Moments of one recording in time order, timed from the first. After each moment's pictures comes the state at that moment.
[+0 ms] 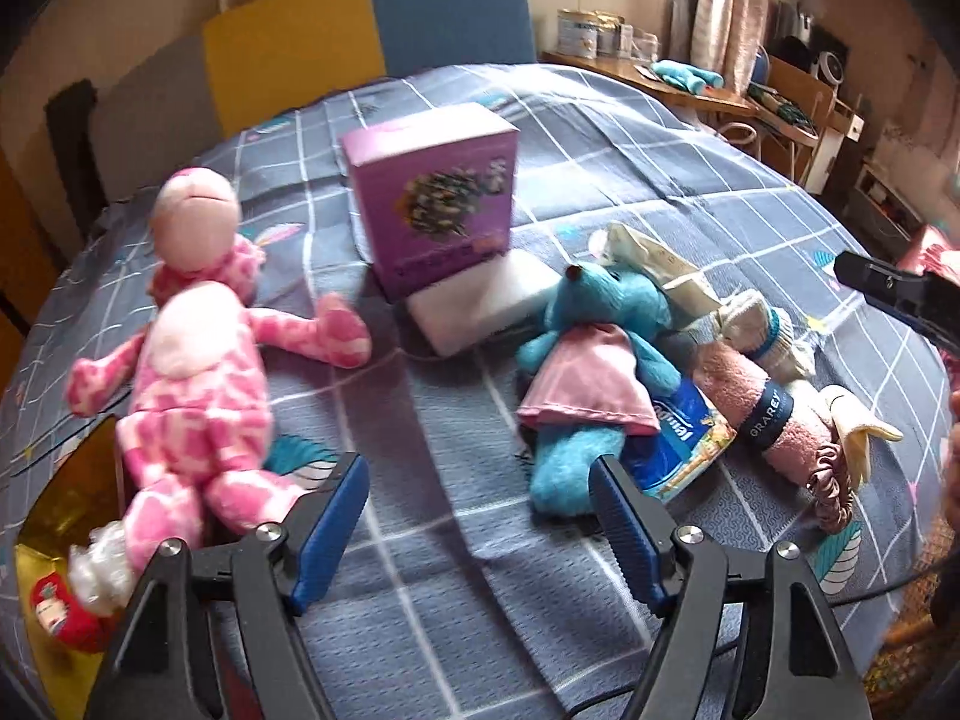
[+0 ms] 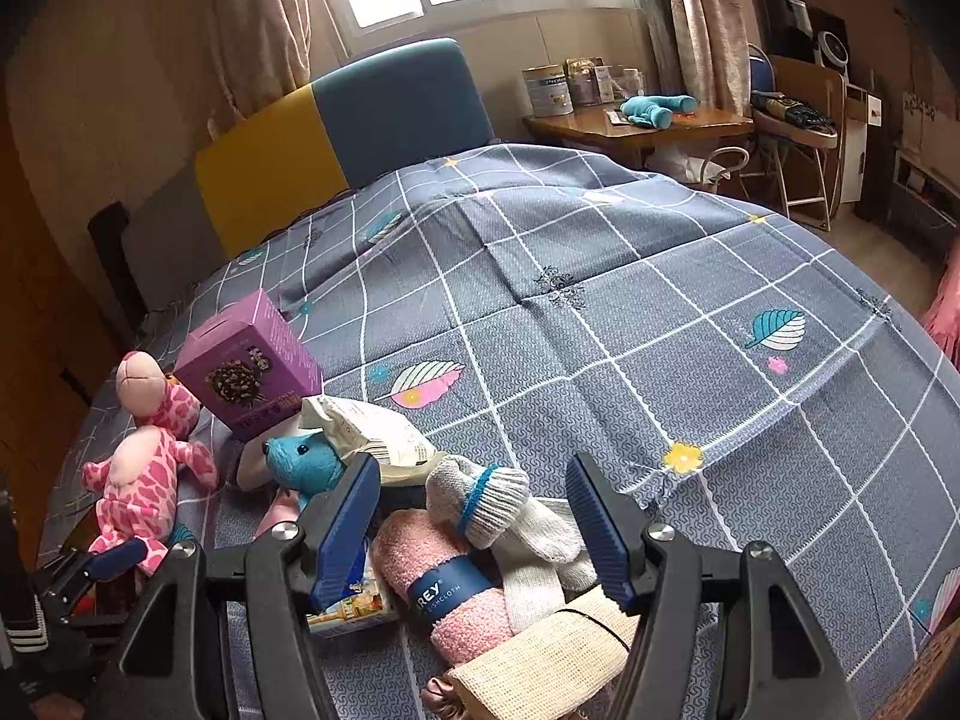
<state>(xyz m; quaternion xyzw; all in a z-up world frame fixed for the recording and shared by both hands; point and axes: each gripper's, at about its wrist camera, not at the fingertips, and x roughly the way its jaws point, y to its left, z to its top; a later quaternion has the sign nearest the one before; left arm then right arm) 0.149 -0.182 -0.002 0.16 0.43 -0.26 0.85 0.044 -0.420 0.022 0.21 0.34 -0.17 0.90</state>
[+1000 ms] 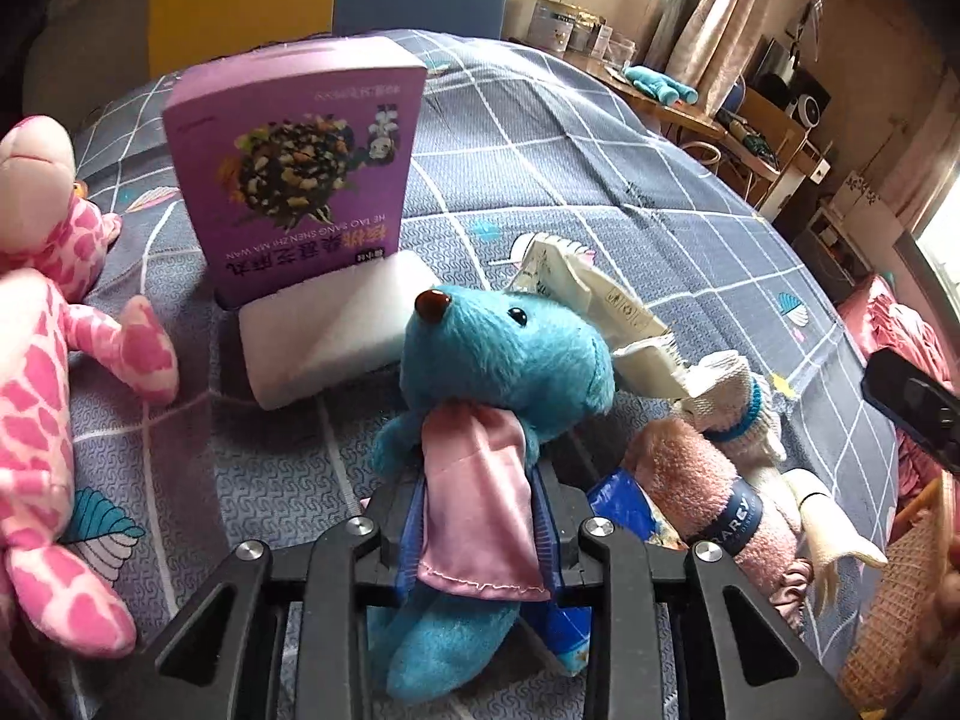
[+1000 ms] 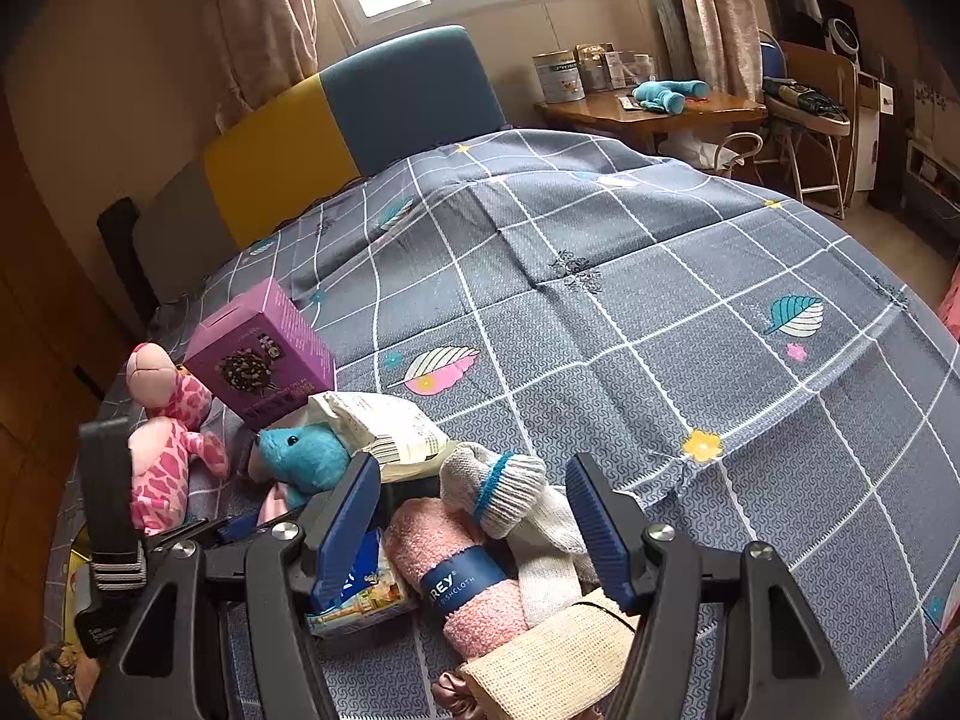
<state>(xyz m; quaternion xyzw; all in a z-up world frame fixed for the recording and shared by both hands) 0.193 -0.257 -0.056 0.08 0.48 -0.33 0.81 0.048 -0.420 0.015 0.22 0.35 -0.15 0.90</state>
